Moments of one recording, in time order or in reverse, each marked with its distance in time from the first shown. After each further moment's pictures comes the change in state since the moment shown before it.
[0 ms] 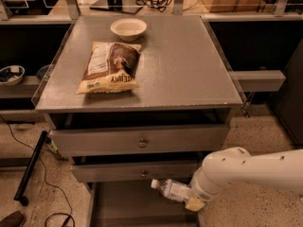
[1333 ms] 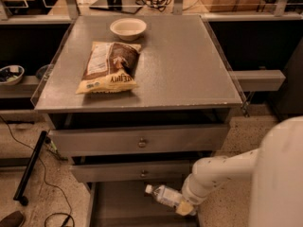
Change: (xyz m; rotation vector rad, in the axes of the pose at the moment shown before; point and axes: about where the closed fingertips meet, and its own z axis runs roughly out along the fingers) arm -0.003 0.001 0.093 -0.103 -0.032 0.052
